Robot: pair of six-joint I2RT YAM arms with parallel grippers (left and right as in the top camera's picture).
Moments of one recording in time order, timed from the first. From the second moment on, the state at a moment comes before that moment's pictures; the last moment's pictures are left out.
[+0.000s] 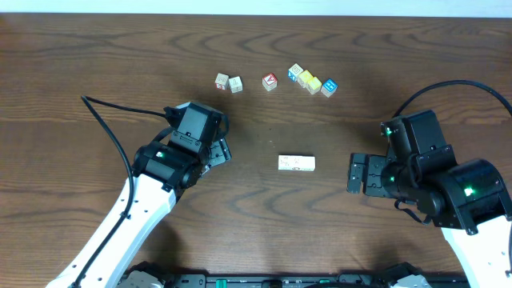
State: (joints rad) left arm -0.45 1.28 1.03 -0.85 -0.17 -0.74; right arm 0.36 1.12 1.33 -1.41 0.05 0.47
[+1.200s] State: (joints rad) left arm -0.45 1.28 1.03 -0.86 -0.17 -0.74; right arm 0.15 0.78 1.03 -0.93 0.04 0.33
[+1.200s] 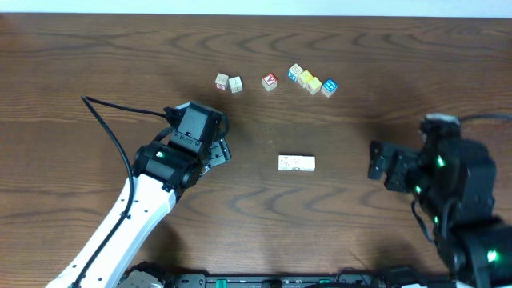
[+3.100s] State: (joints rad) left arm -0.45 1.28 1.03 -0.86 -0.17 -0.74; right arm 0.07 0.01 0.03 0.03 -0.05 0.15
